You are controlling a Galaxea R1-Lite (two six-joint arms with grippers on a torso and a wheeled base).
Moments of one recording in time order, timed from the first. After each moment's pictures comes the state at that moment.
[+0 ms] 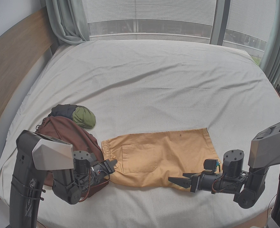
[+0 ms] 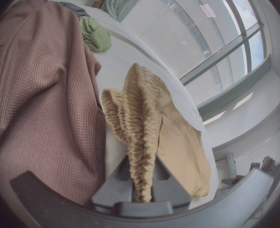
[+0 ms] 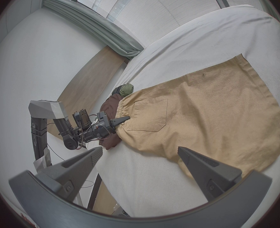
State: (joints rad) left arm -0.36 2.56 -0.63 -1.55 -0.15 -0.70; right arm 0.50 2.23 -0.26 -1.54 0.39 0.48
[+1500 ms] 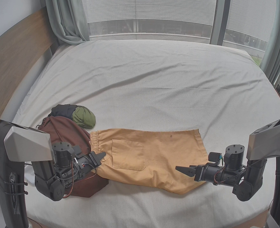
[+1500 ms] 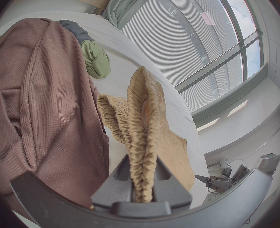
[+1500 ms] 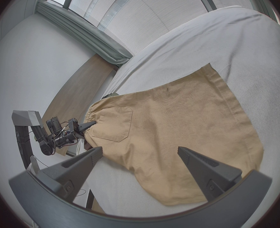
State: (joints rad) left arm -0.28 2.36 -0.47 -1.55 -0.23 -0.72; right arm 0.38 2.31 -0.34 -1.54 0.39 0.49
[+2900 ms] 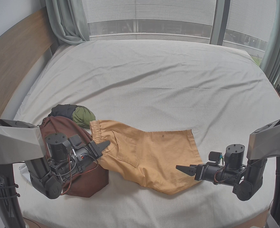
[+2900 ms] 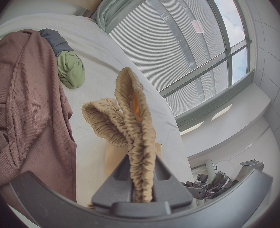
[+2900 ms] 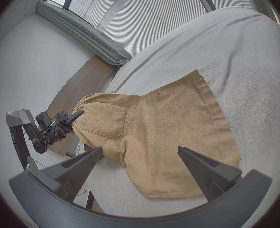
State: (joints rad) left arm -0.32 2.22 -0.47 -1.55 -0.28 -0.78; right arm 0.38 2.31 -0.34 -1.54 0.39 0.49
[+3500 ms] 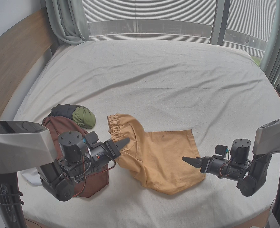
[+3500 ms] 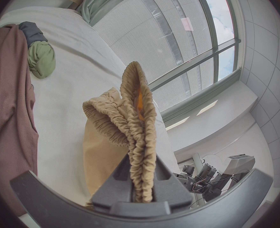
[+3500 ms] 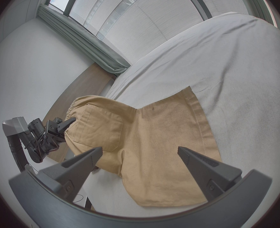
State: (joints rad) left arm -0.46 2.22 -0.56 -1.54 -0.27 -0.81; right arm 0.32 2.27 -0.36 -1.54 0.39 0.49
